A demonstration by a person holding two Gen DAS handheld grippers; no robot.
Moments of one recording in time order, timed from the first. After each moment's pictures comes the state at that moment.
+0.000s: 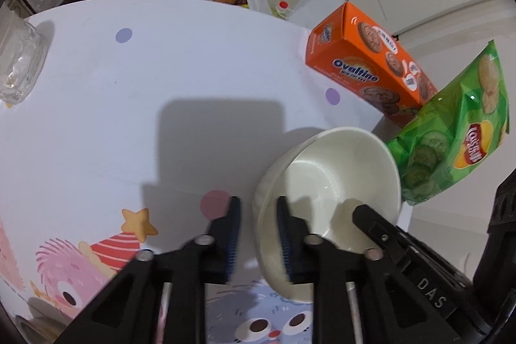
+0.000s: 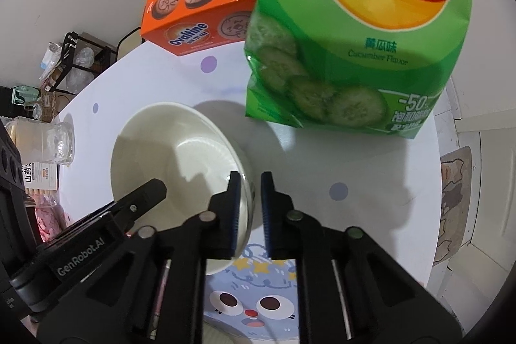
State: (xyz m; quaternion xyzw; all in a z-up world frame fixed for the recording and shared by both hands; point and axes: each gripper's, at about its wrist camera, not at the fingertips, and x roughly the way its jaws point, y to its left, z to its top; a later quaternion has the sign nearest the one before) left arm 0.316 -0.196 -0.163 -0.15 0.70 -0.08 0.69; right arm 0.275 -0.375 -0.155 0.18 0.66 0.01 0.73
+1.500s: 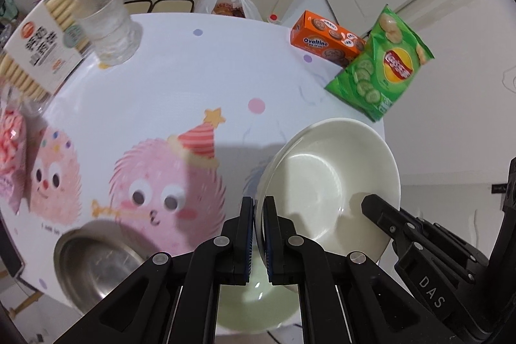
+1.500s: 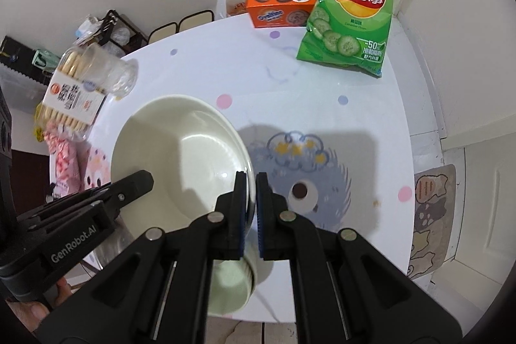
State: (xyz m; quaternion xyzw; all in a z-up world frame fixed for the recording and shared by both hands) left arm 0.185 -0.145 -0.041 -0.10 0.67 -0.10 0.73; right arm 0.142 -0.314 -0.041 0.12 0.62 0.04 0.78
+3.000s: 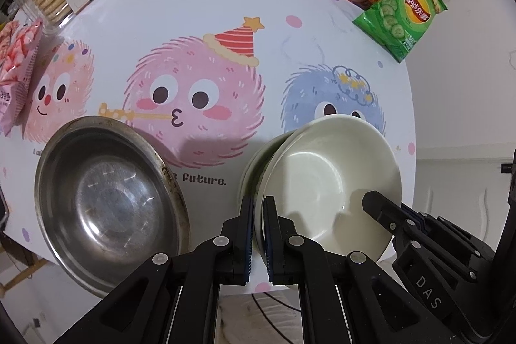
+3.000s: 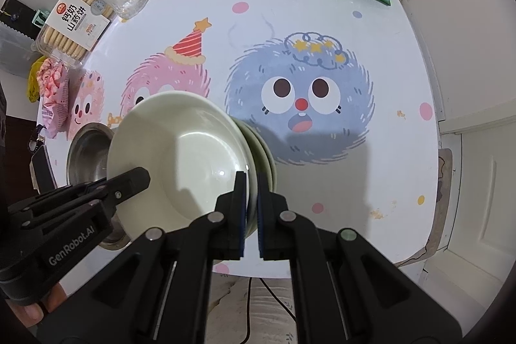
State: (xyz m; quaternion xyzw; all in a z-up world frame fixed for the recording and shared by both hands) left arm 0.085 -0.116 -0.085 -0.10 0.70 -0.09 0.70; right arm 0.041 -0.267 -0.088 0.08 0.65 0.04 0.76
